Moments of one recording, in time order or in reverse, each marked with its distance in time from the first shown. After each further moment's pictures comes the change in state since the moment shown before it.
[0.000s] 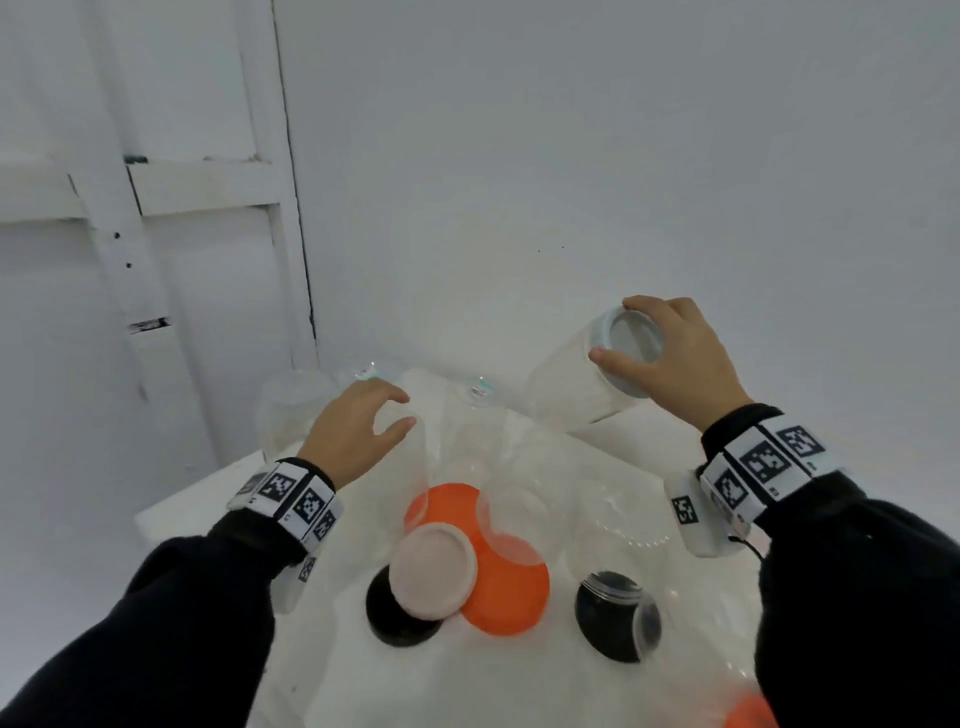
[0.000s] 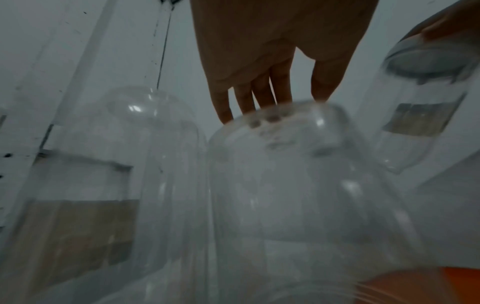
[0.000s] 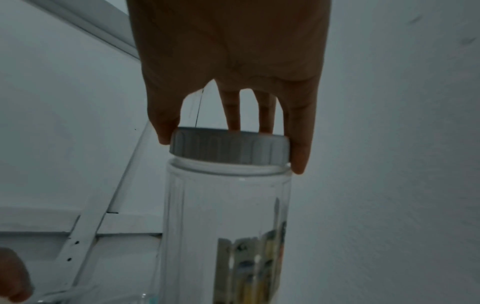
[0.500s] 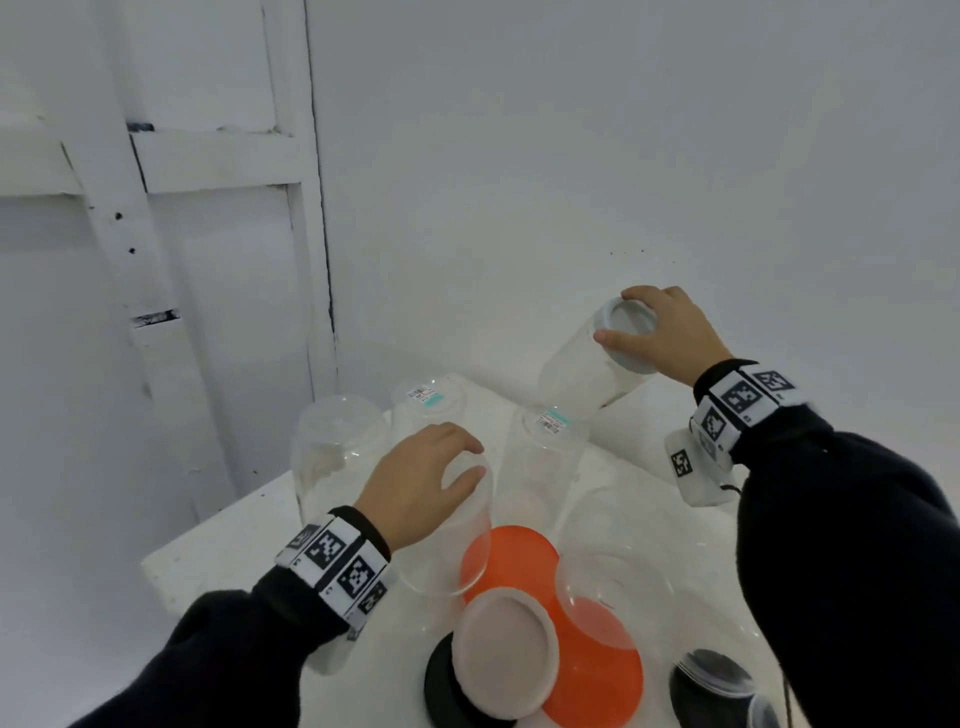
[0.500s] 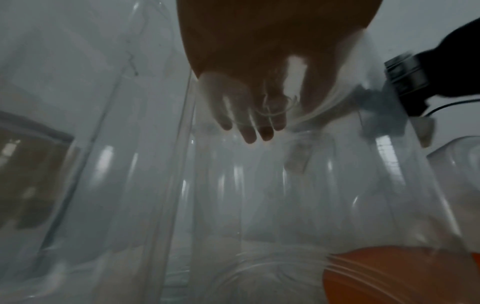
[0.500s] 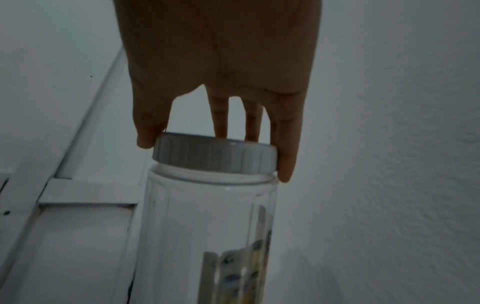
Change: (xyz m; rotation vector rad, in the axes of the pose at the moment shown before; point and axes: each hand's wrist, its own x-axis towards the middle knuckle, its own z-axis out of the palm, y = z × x) left_hand 0.023 -0.041 0.023 -0.135 -0.150 0.095; right_hand 0.122 -0.017 0.098 -0.029 -0.163 0.085
